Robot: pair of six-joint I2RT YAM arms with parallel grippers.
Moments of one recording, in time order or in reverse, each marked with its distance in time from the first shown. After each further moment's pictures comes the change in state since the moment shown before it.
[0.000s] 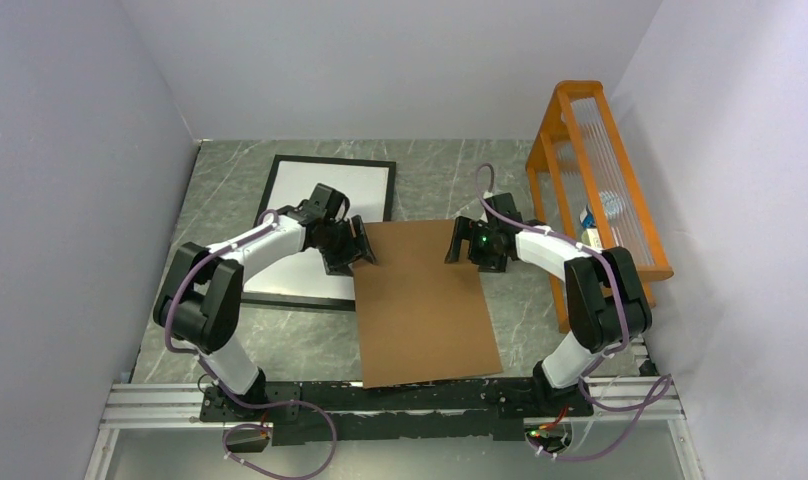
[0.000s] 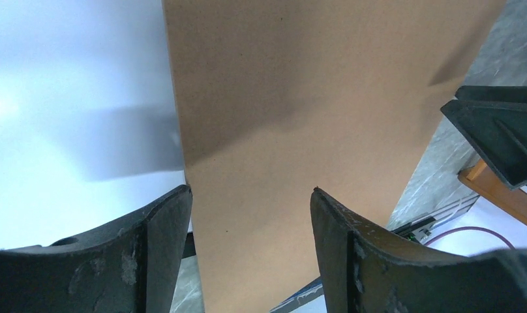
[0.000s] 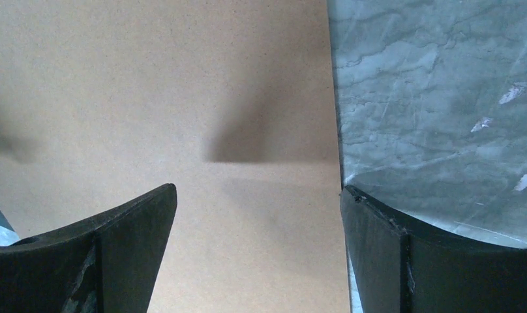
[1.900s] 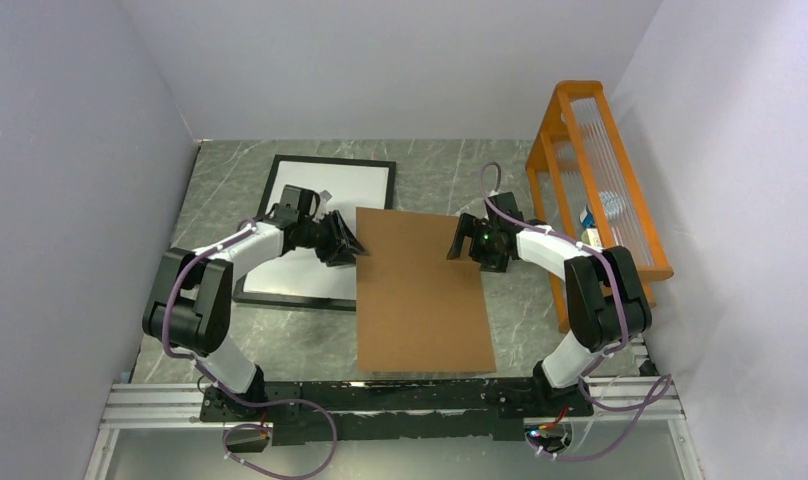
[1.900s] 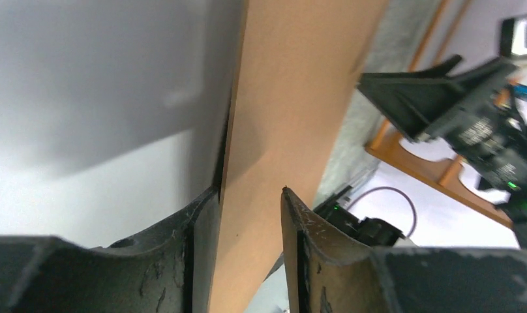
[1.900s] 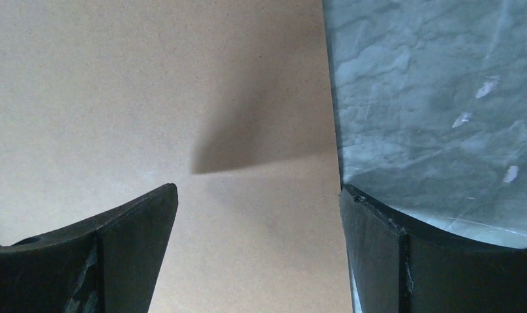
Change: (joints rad) left arm 0.148 -0.037 -0.132 0.201 0.279 -0.058; right arm 0.002 0.010 0.007 0.006 0.024 0.085
